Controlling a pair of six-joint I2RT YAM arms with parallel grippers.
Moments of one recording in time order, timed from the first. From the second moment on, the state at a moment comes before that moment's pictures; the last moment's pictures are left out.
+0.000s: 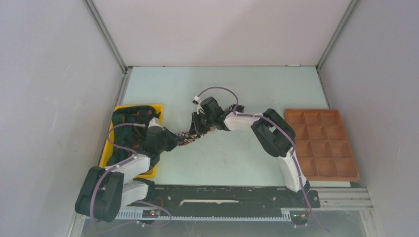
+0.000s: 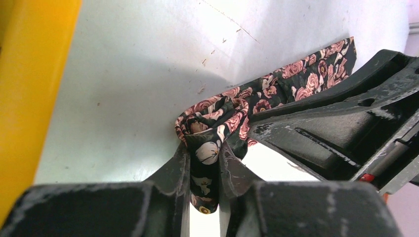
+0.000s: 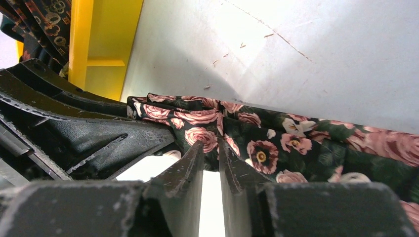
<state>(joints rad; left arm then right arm) -0.24 1.14 0.23 0.29 0.08 -0.91 0.81 2.18 1.43 0.04 -0.45 0.62</state>
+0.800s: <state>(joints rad) -0.24 1.12 0.49 -0.23 -0.02 -0.65 0.74 2.20 1.53 -0.01 -0.41 0.62</state>
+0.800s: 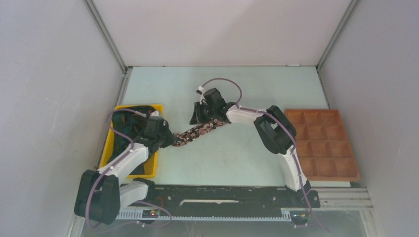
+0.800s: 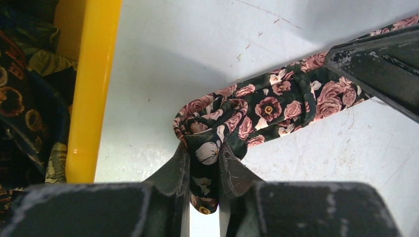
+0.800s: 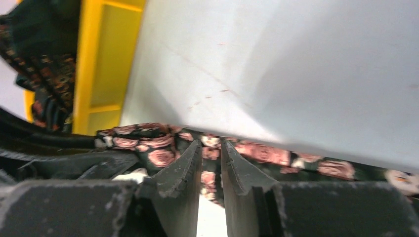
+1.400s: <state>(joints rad) -0.30 1.21 0.57 -0.26 -0.02 -0.56 0.69 2.10 1.35 -0.10 -0.23 0.67</state>
